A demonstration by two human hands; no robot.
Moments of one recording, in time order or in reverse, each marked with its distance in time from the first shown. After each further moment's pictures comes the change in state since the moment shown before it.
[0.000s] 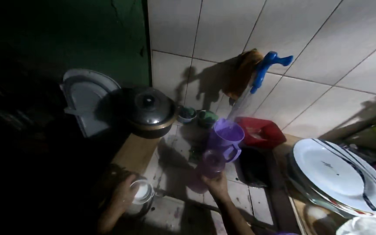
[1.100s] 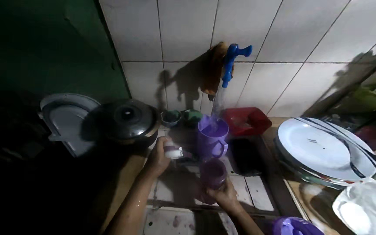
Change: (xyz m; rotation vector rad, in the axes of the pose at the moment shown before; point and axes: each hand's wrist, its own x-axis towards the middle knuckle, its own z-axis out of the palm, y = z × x) left_hand 0.102 0.138 0.037 -0.211 0.179 0.702; right_hand -0.029 -0.002 -0.044 -0.006 -0.010 -0.056
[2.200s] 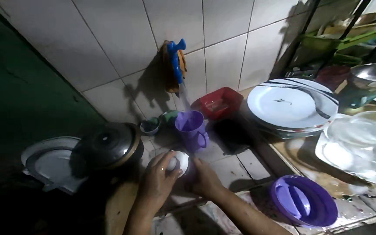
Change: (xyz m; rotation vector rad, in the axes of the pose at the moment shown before) left_hand -0.027 0.101 -0.021 0.171 -0.254 0.128; right_hand 0.009 -0.082 0.022 -0.540 -0.225 0.182
